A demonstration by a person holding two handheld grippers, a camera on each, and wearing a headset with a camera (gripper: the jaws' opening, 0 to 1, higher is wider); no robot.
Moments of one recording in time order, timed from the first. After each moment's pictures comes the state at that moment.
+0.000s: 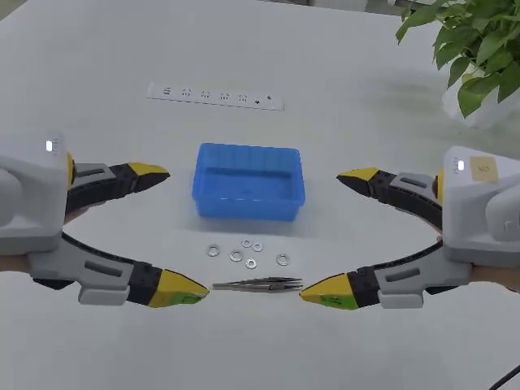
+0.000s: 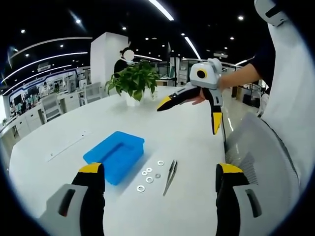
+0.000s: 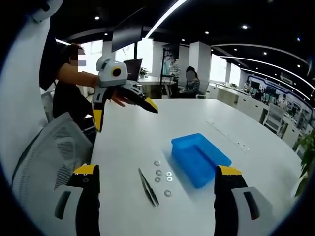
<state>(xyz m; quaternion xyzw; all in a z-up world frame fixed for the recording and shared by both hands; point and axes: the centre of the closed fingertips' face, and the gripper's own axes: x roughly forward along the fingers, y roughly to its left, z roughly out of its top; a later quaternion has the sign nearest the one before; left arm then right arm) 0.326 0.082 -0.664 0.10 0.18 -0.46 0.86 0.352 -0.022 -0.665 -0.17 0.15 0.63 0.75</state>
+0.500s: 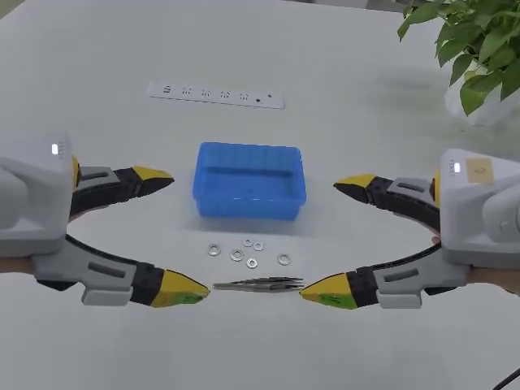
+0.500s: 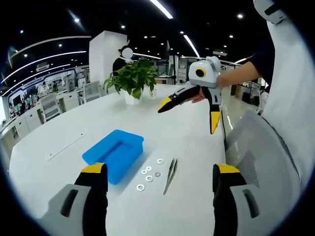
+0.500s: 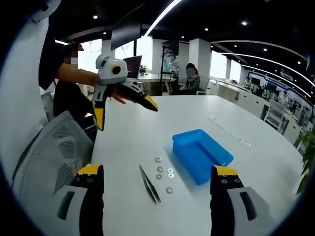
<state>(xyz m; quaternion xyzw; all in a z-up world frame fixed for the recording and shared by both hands) 0.326 0.080 -0.668 0.11 0.19 -0.47 0.86 0.352 -0.023 -0.673 -0.17 0.17 0.62 0.74</state>
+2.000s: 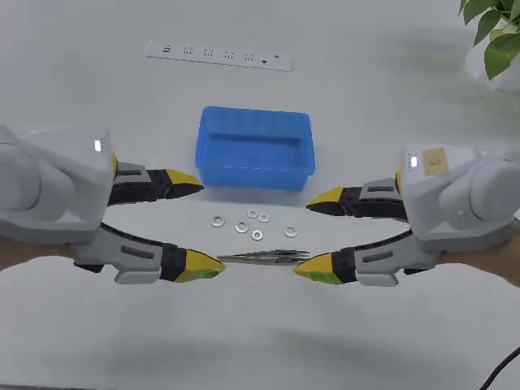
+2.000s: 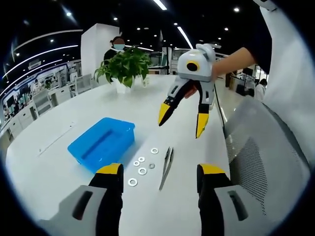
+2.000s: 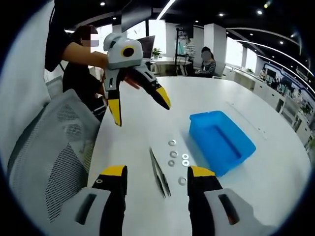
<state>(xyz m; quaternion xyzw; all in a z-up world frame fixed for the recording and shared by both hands) 0.329 0.064 -0.715 0.13 0.22 -0.49 0.83 0.338 -0.005 -0.730 -0.22 0.23 0.66 0.68</state>
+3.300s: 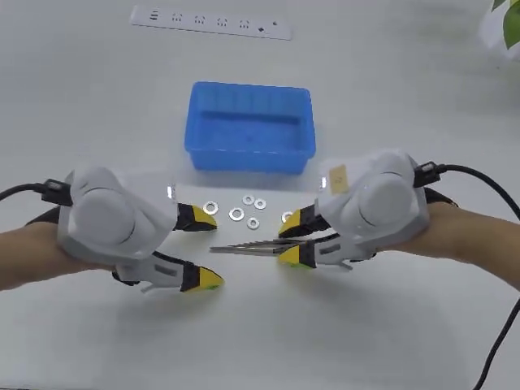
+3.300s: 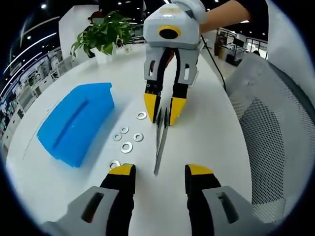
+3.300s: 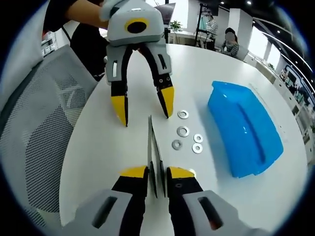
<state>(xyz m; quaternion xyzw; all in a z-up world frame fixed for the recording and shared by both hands) 0.326 0.053 -0.801 0.23 0.31 -0.53 0.75 0.352 0.004 -0.808 -0.34 0.27 0.67 0.60</state>
